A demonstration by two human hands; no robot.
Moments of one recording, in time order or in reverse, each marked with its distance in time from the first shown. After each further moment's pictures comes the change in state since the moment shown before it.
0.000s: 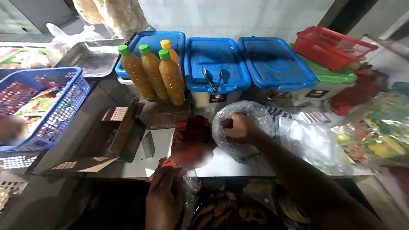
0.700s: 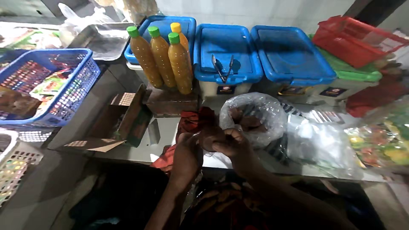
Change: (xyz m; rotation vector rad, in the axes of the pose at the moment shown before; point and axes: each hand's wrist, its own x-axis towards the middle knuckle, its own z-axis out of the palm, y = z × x) left_hand 0.057 0.019 0.047 -0.149 -0.265 -0.196; right_hand -0.094 -0.042 0.069 1.243 0.078 -0.097
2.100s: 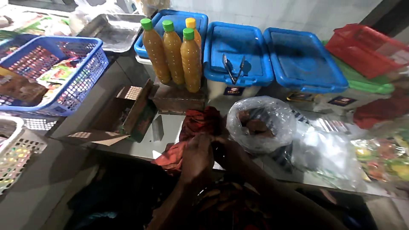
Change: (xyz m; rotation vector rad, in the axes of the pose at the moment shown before) left_hand -0.005 0.001 0.025 0.108 0.223 0.261; right_hand 0.026 0.023 0.001 -0.932 -0.342 -0.081
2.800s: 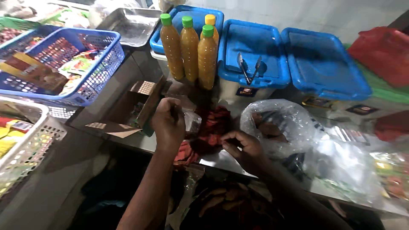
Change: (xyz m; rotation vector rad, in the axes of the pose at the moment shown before) left_hand 0.076 -0.079 -0.072 -0.241 0.293 -0.099; right_hand 0.008 -0.009 -0.014 0.368 0.129 -0.354
